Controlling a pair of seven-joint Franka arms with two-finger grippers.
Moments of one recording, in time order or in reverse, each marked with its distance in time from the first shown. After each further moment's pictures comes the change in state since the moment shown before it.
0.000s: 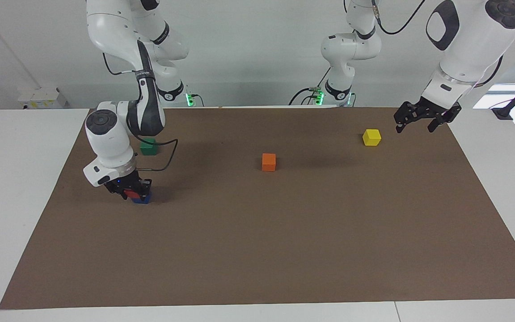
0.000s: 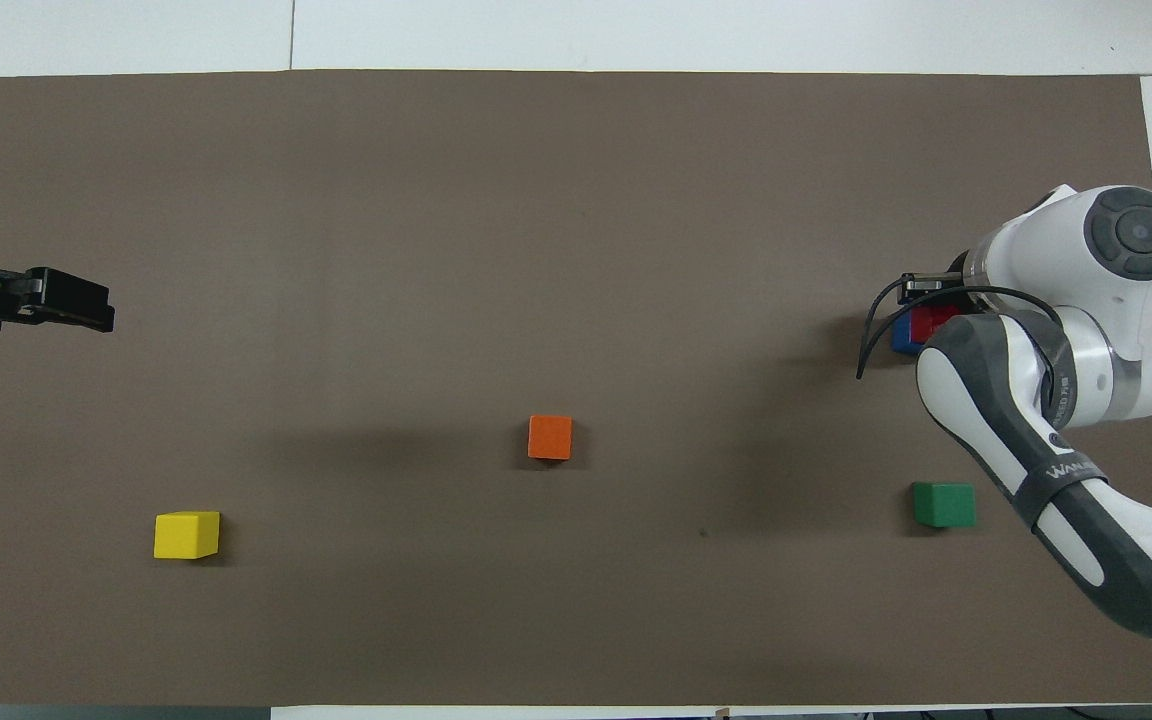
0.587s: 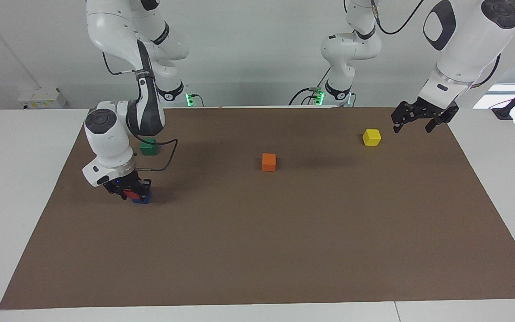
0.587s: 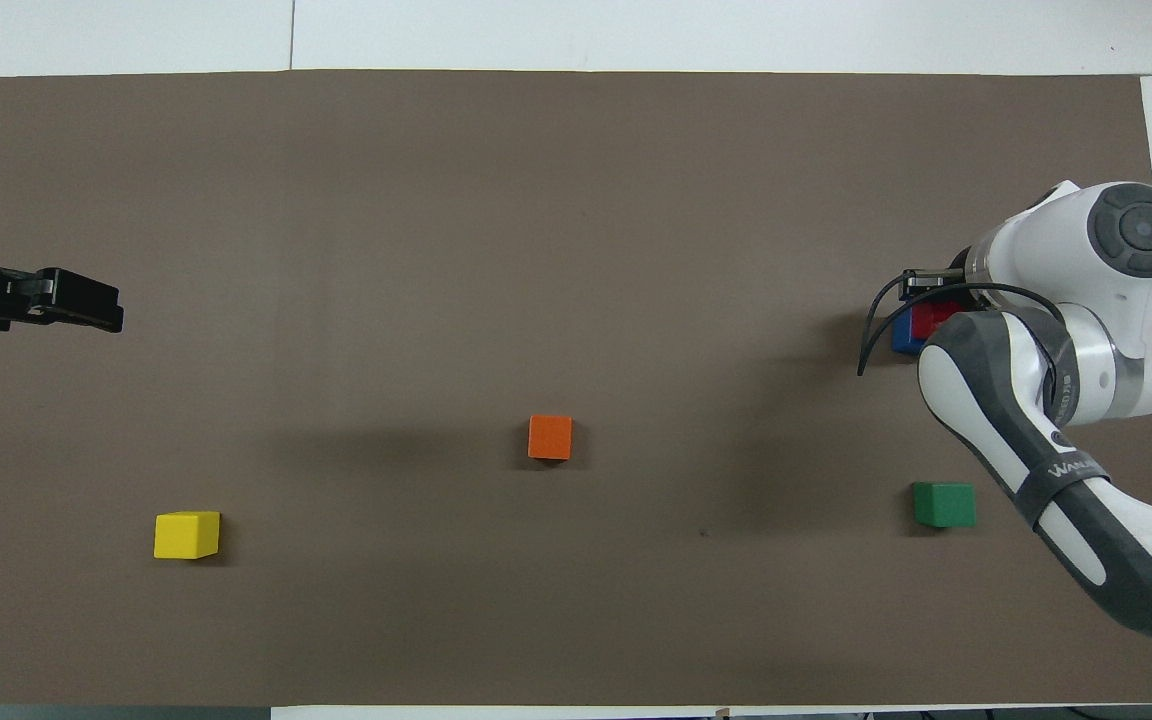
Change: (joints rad) left arm -0.004 0.000 -0.010 0.000 0.000 0.000 0.000; right arm 0.000 0.001 0.000 0.007 0.000 -0.001 0.000
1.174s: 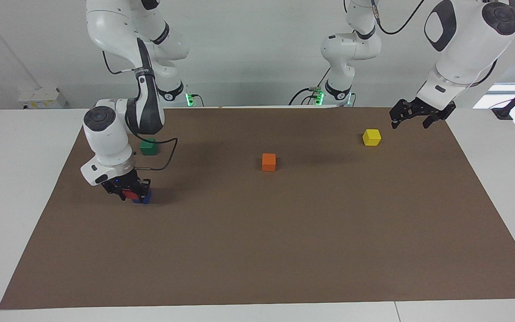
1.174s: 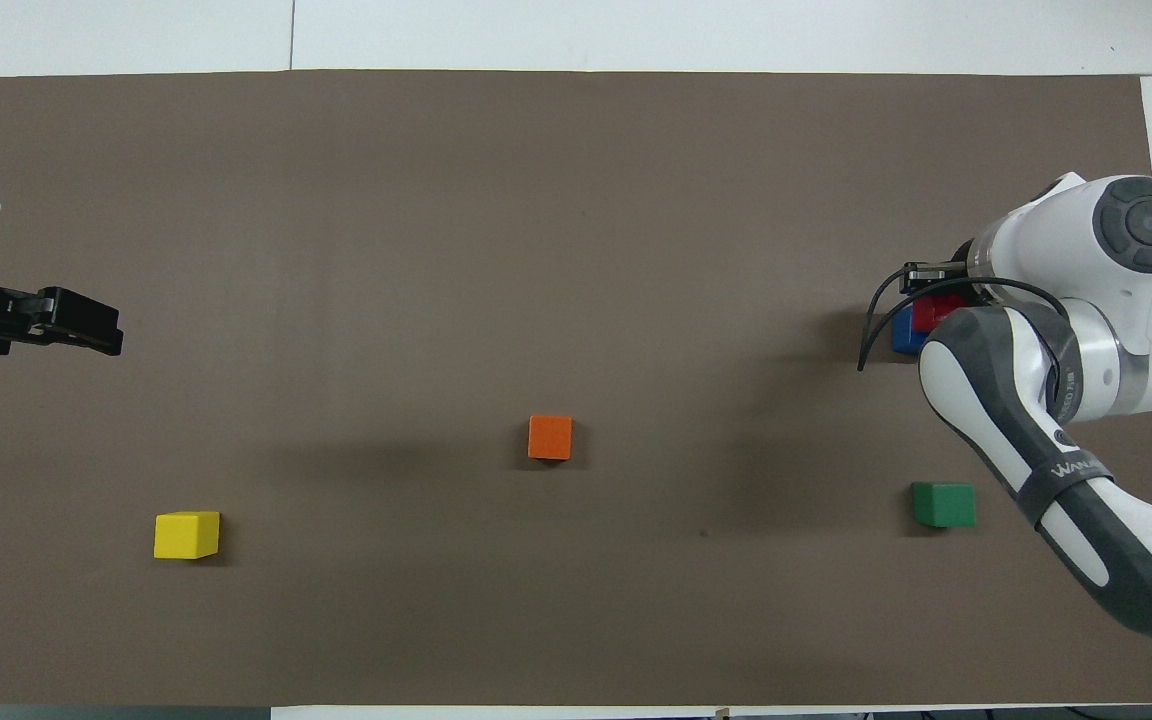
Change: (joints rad) left arm 0.000 0.000 0.003 0.000 0.001 -0.056 0.000; right arm 0.003 -0.001 0.002 0.017 0.000 -0.001 0.000
